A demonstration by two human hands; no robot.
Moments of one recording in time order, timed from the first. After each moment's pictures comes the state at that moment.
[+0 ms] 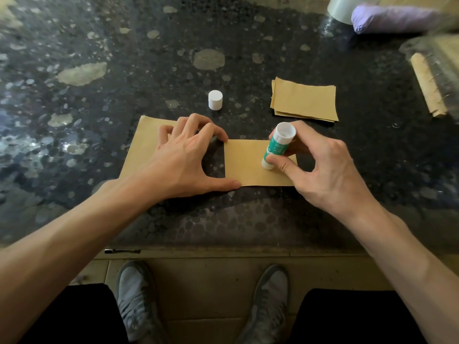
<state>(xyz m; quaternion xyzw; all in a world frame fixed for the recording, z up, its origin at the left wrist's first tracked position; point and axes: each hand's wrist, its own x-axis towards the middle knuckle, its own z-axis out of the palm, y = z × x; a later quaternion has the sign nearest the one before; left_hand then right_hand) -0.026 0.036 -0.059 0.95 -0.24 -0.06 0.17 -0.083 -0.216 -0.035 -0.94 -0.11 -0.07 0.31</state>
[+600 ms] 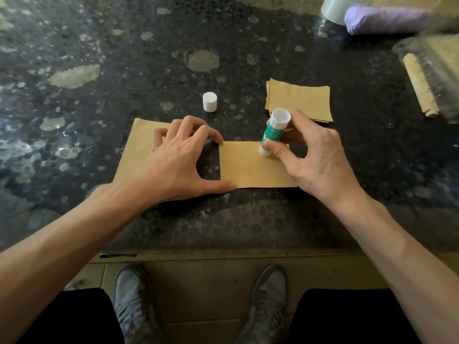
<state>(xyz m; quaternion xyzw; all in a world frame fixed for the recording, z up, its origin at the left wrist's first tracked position) -0.025 0.036 -0.060 0.96 -0.23 -0.06 0.17 -0.062 -0.218 -0.042 -0.94 -0.08 -0.13 0.32</state>
